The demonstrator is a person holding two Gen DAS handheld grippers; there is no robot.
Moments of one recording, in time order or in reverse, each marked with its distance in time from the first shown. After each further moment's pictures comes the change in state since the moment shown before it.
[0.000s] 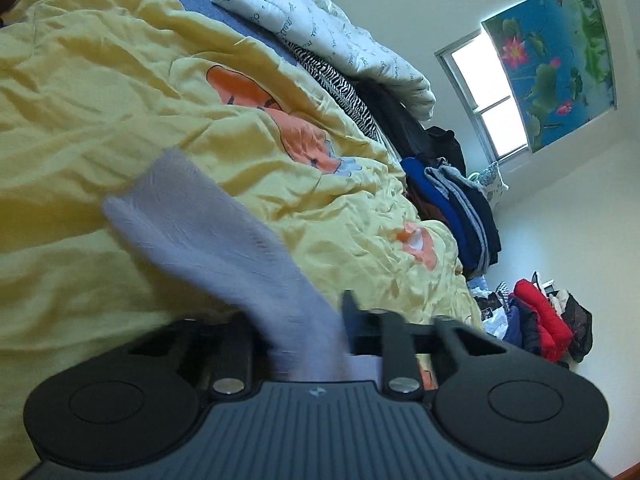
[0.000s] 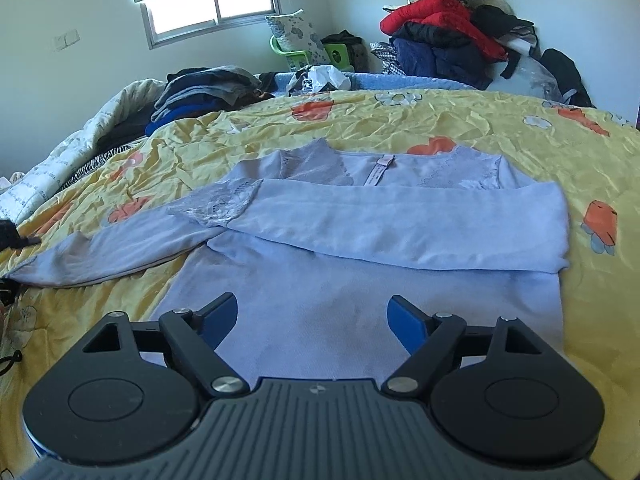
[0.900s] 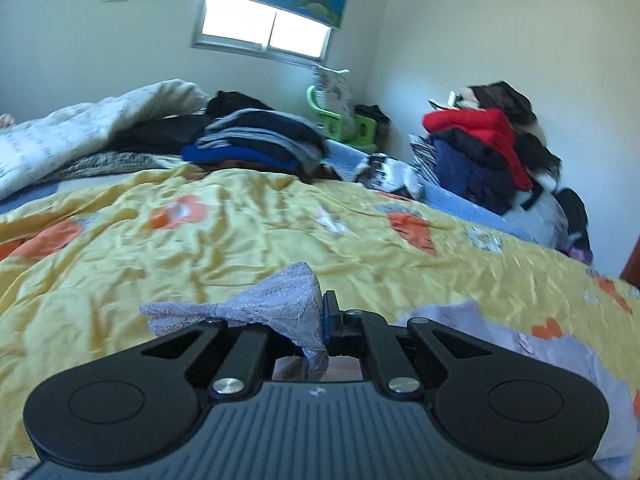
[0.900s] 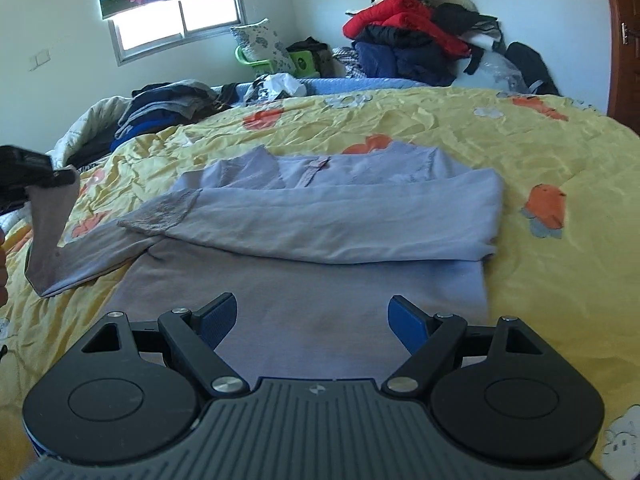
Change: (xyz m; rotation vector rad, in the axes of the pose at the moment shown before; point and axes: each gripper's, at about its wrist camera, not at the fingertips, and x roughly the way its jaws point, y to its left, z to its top) left arm -0.012 -0.211 -0.165 0.889 0.011 -0.119; right arm -0.015 -0.051 -0.009 0.060 -0.032 -0.077
